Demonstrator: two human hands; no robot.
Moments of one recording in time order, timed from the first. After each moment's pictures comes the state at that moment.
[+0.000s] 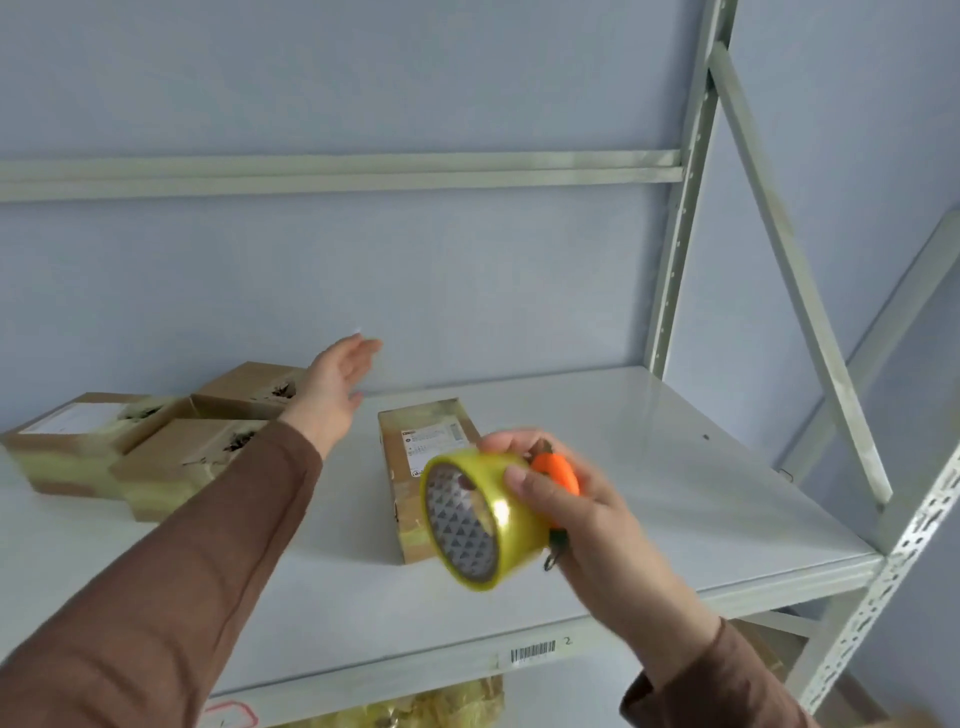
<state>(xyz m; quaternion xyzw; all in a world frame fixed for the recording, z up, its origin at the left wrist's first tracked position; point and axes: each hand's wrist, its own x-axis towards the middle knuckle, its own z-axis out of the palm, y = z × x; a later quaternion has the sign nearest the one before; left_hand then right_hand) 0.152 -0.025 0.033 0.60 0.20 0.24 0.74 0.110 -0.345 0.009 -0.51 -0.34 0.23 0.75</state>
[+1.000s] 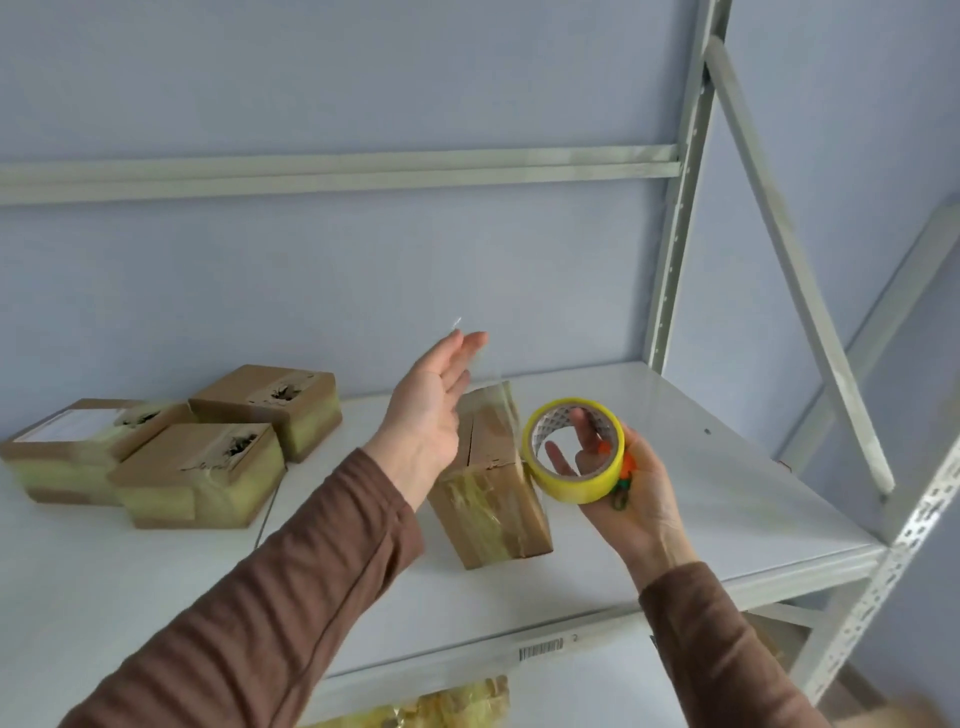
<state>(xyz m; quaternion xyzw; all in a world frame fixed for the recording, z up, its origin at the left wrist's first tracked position) 0.137 -0.151 0.056 0.55 0.12 0.15 0.81 0.223 -0.336 -0.056 -0.20 -0.12 0.28 0.93</state>
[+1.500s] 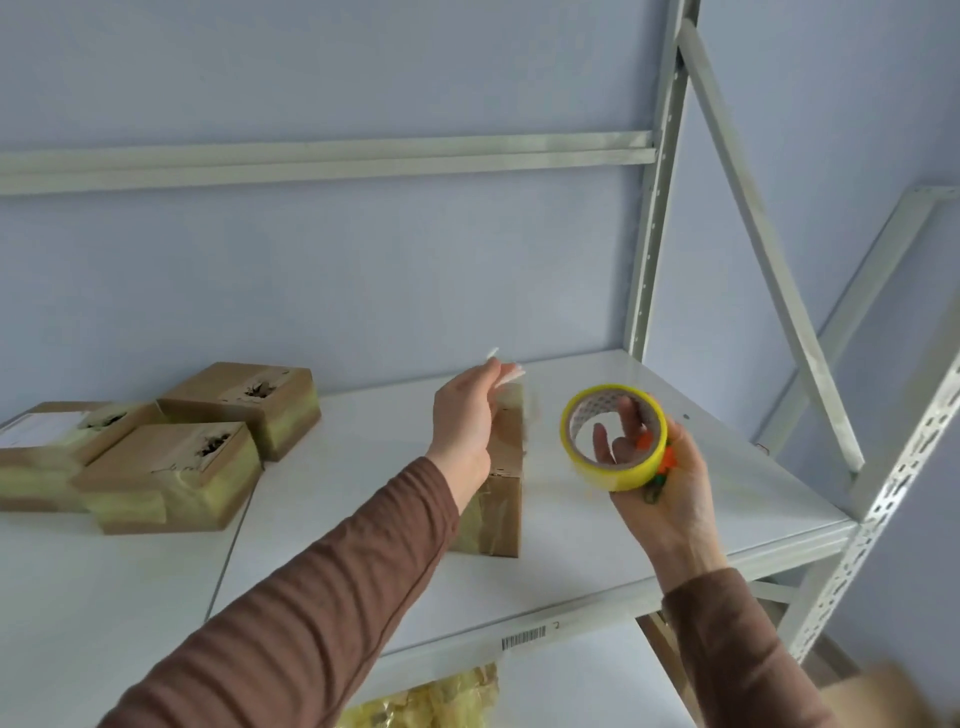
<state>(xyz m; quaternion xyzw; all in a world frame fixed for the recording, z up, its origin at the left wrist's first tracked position) 0.178 -0.197 0.010 0.57 0.15 0.22 0.78 0.221 -0.379 -0.050 -0.18 -0.08 0.16 0.97</state>
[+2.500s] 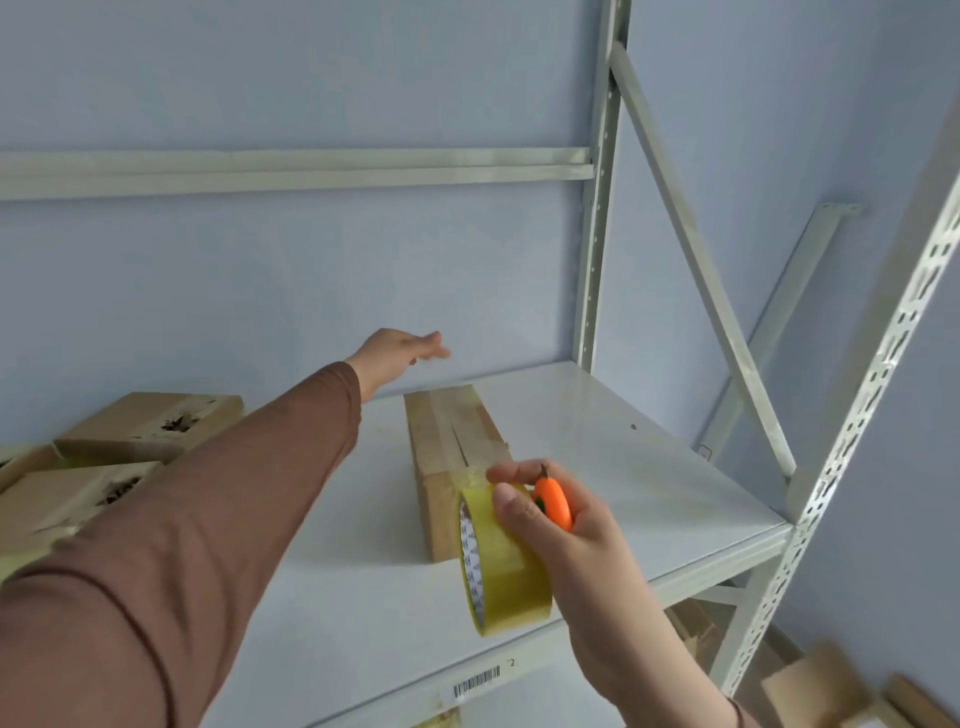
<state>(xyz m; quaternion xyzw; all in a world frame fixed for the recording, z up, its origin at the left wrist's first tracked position) 0.280 -0.089 0.049 0.88 0.05 0.06 0.47 0.097 -0.372 0.003 -0.62 -0.18 0.09 0.75</state>
